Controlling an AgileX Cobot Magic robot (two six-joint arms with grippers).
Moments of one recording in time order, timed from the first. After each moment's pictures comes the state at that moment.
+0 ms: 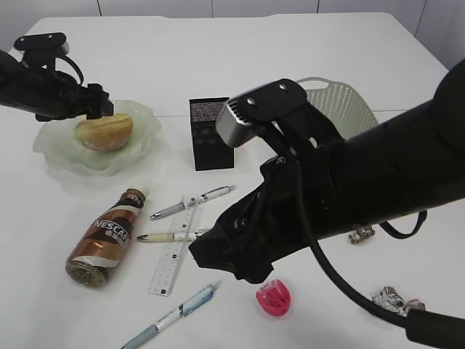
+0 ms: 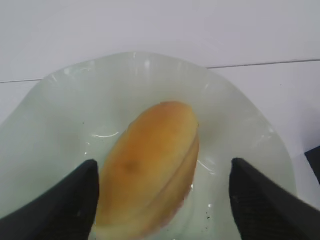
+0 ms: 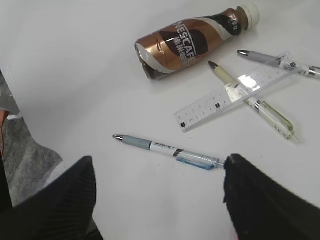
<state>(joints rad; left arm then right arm) -0.08 2.08 -1.39 -0.84 0.16 0.72 0.66 1.43 -0.88 0.85 0.48 -0.86</state>
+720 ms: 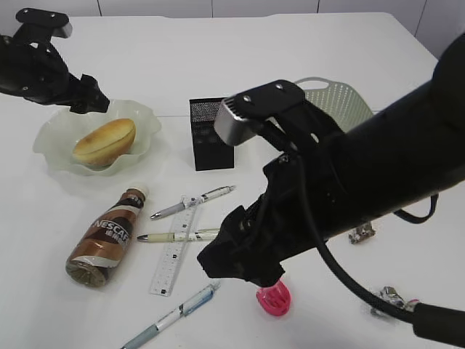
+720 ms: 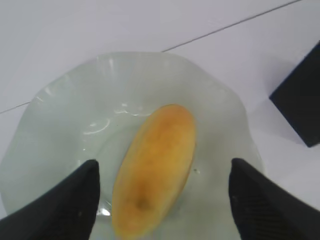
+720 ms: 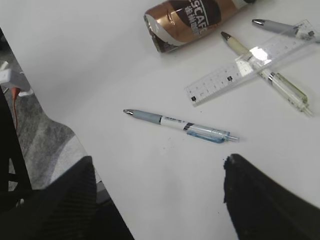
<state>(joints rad) -0.08 1.96 -1.39 -0.57 0.36 0.72 0.66 1.43 -0.93 0.69 0.62 -0.68</state>
